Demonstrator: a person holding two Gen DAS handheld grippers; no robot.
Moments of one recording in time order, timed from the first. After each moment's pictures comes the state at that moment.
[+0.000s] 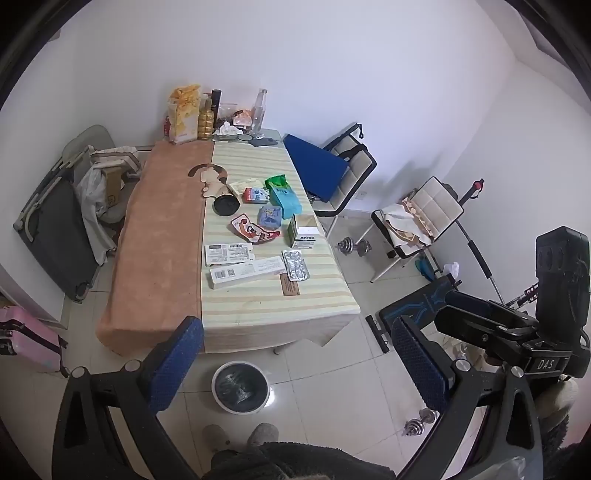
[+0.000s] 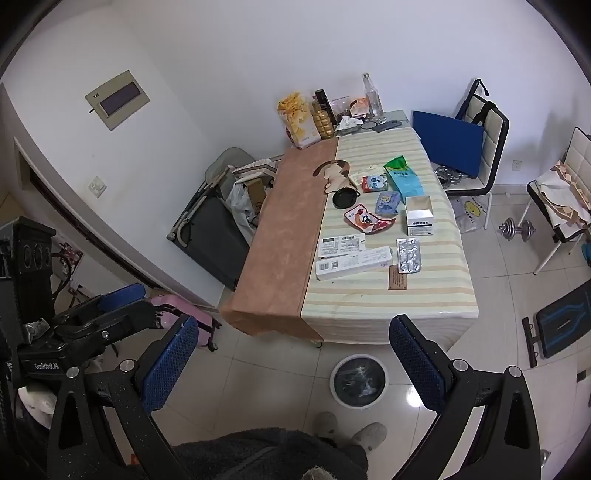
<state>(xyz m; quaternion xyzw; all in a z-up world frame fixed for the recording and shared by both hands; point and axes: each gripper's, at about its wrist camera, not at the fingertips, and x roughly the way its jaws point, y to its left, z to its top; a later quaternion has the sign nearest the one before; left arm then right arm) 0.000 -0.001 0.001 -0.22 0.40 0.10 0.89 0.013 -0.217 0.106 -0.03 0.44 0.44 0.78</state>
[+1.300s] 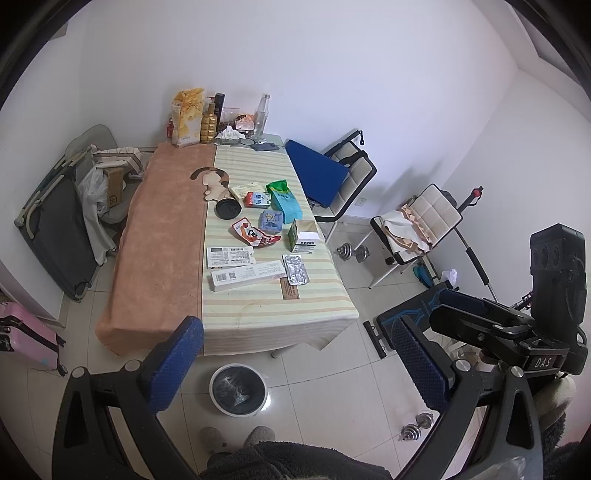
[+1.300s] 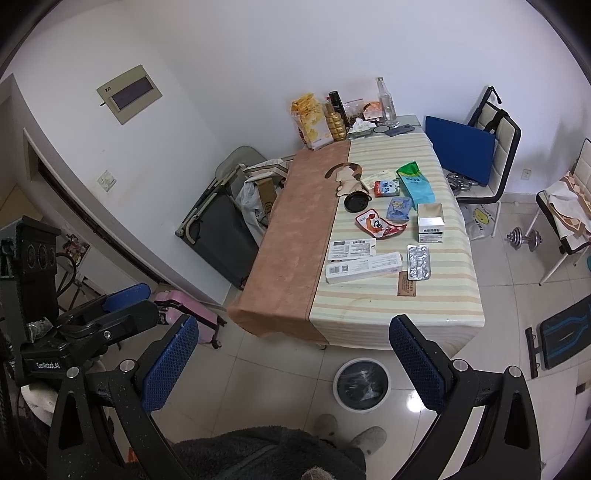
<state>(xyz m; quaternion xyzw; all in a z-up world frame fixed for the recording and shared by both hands) 0.000 0.004 0.001 -0.23 0.39 0.09 0.89 0.007 -0.204 0.111 -0.04 0.44 0.45 0.78</state>
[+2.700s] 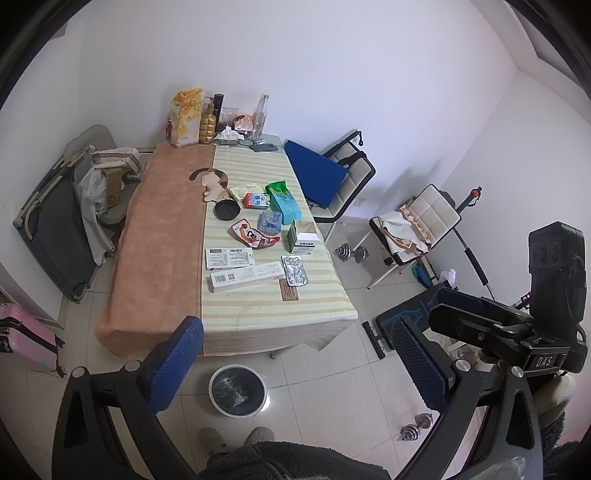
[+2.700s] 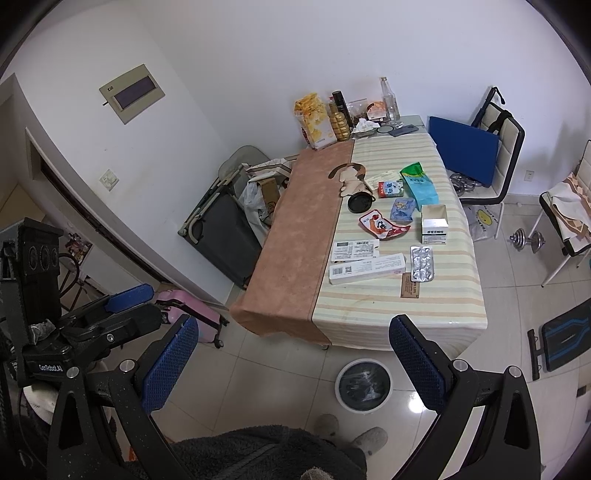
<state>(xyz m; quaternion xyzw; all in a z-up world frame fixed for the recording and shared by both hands) -0.001 0.007 0.004 -0.23 0.39 0.09 0.89 0.004 -0.195 0.111 -0.04 0.44 0.45 0.78</state>
